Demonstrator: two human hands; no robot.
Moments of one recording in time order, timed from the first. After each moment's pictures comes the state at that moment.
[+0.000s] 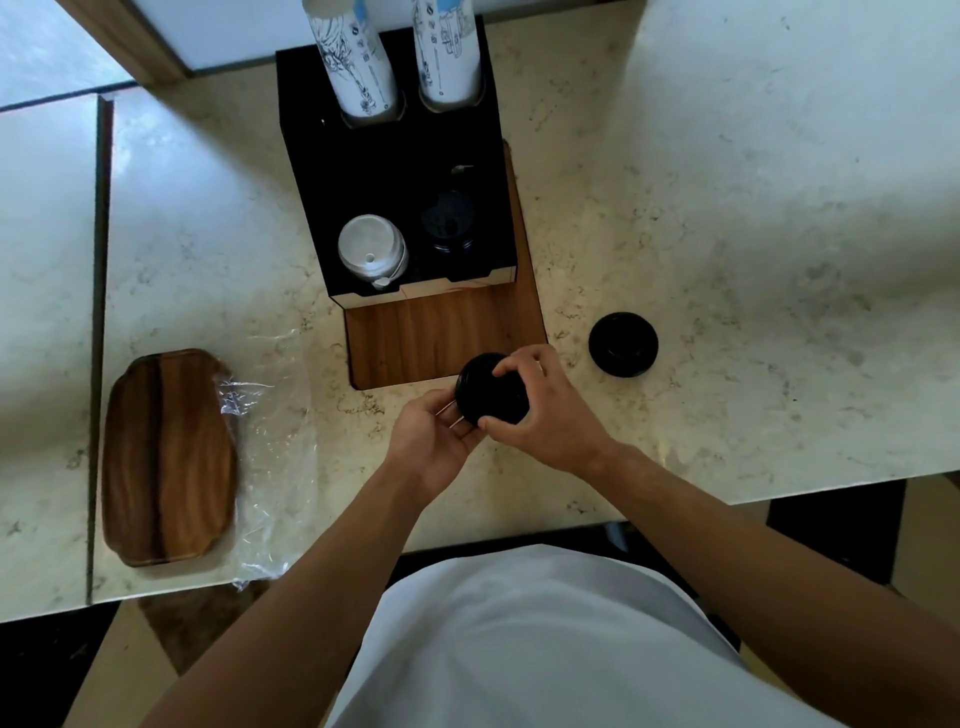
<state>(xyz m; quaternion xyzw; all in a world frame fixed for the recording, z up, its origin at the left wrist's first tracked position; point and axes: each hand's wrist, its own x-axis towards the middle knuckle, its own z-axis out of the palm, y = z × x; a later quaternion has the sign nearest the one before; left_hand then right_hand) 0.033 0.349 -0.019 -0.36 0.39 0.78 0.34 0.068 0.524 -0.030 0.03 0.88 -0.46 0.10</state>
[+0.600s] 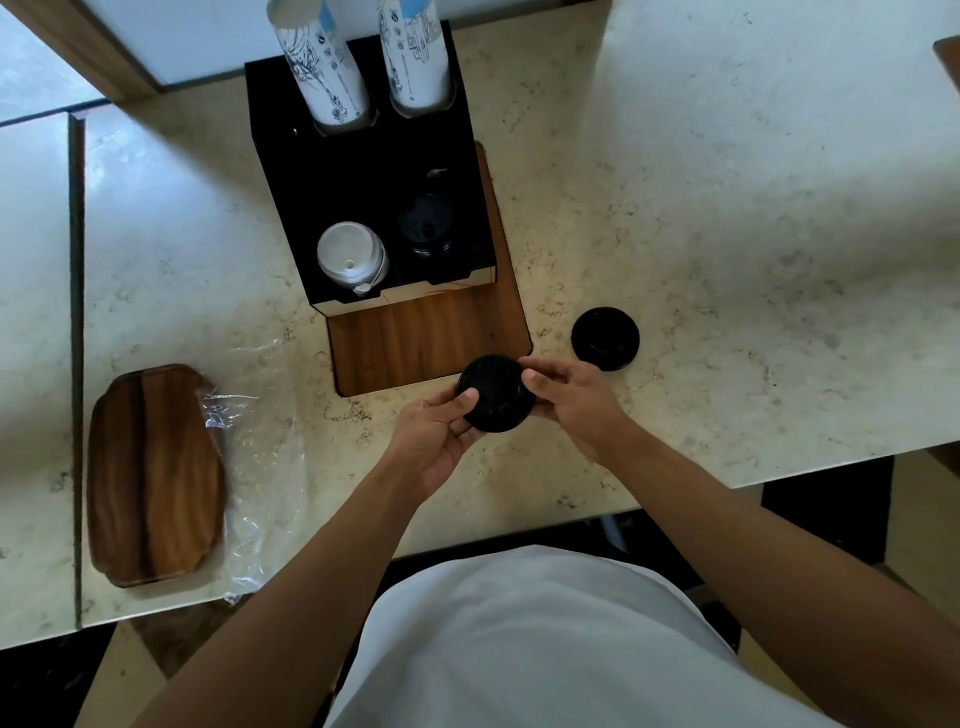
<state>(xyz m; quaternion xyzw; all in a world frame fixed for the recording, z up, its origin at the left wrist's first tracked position) 0.032 0.361 -0.020 -0.30 0.45 0.76 0.37 0.068 0.556 -0.036 0.30 0.57 -0.75 0.15</state>
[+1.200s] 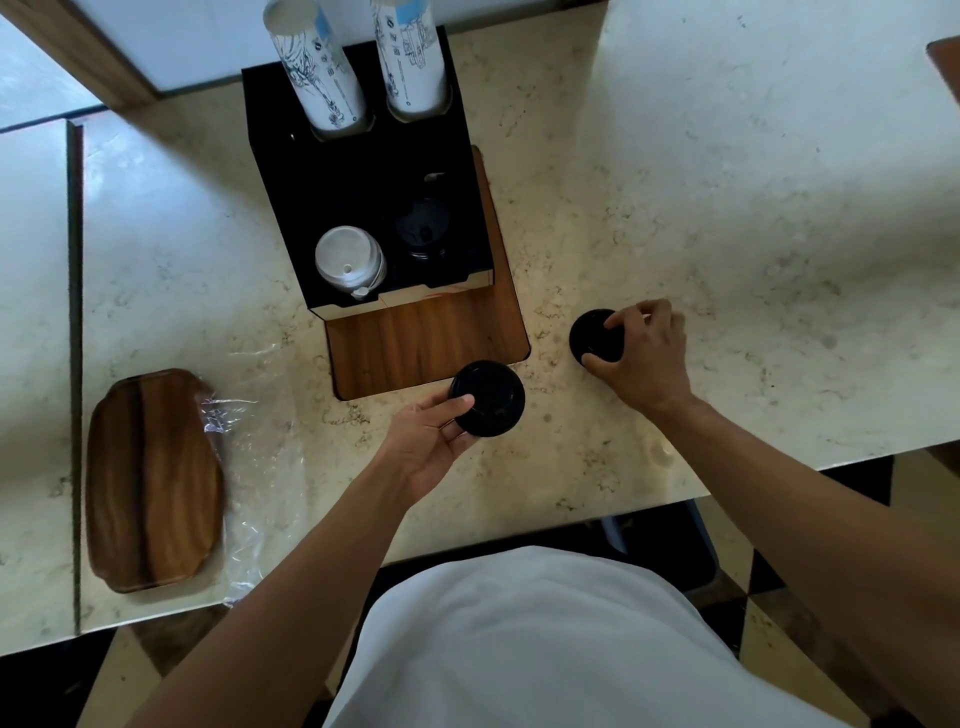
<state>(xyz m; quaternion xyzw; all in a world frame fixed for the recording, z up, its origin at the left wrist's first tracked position) 0.027 0.355 -0.018 -0.31 0.46 0.73 0.39 0.055 0.643 -0.054 0.24 0.94 -0.24 0.04</state>
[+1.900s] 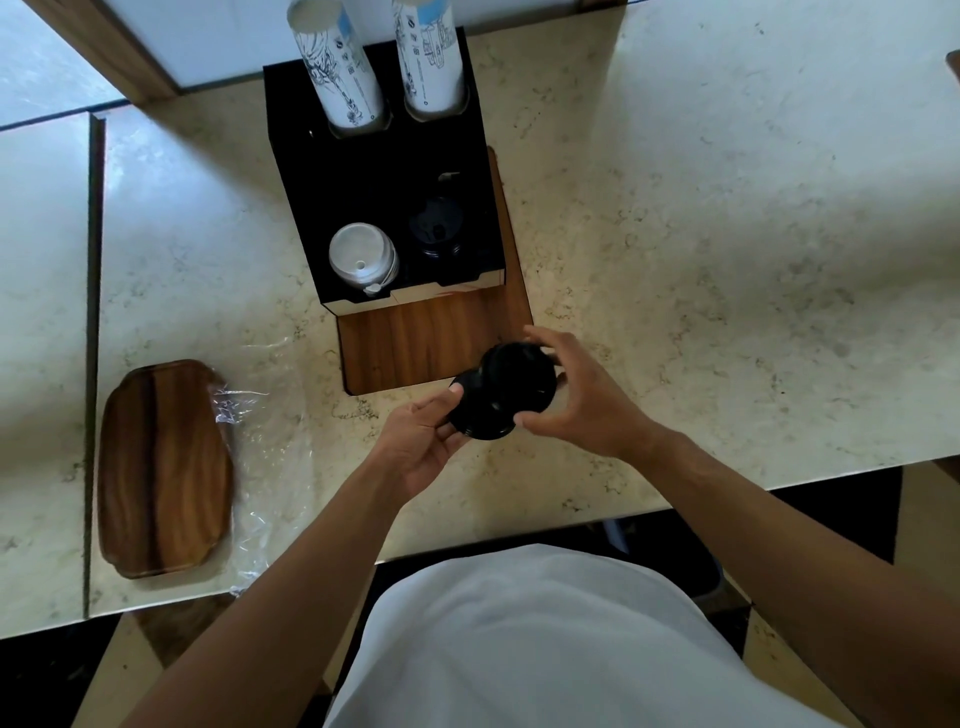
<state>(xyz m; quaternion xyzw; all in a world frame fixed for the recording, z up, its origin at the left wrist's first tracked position) 0.029 0.337 -0.018 -0.28 0.47 0.74 0.39 0.069 0.572 -0.014 0.02 0.85 -0.52 0.10</state>
